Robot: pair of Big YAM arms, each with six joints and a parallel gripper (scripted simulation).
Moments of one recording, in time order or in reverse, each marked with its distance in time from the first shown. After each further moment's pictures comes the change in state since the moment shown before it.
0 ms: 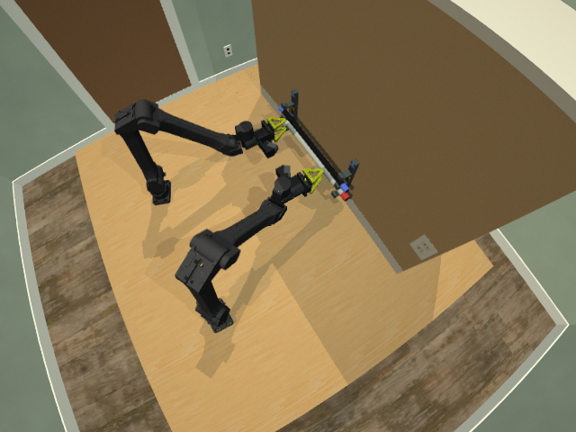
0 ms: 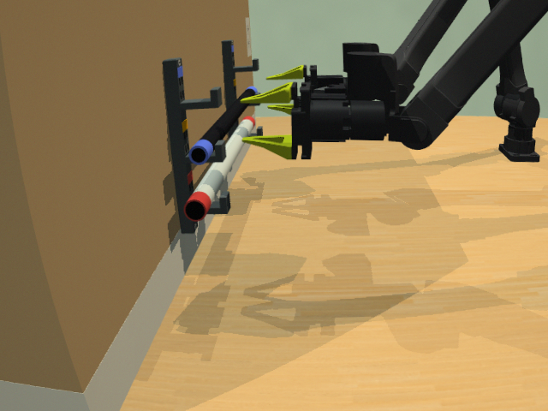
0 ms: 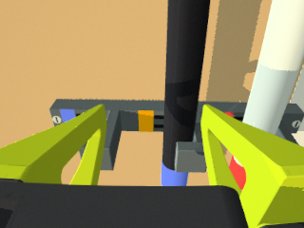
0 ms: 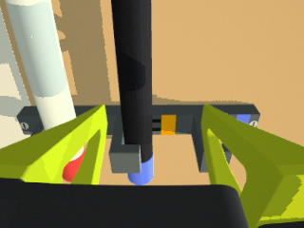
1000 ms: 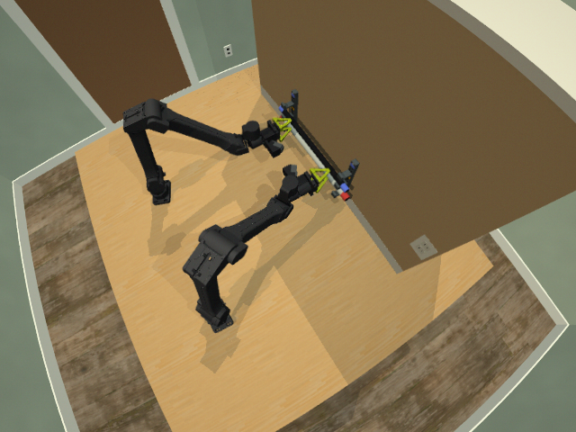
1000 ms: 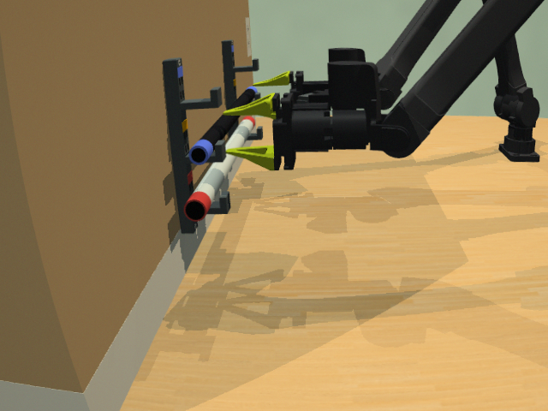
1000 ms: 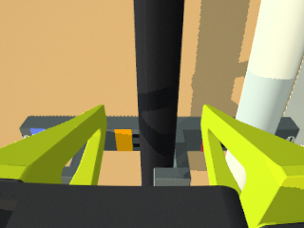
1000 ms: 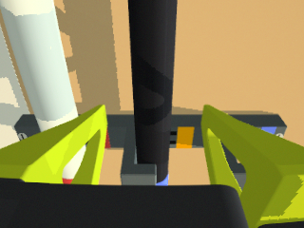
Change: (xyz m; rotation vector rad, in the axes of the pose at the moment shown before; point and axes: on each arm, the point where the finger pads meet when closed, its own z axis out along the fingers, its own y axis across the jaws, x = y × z) left arm -0.001 -0.018 0.026 0.019 -0.001 0.005; right arm 0.006 0.013 0.028 -0.008 0.012 -0.004
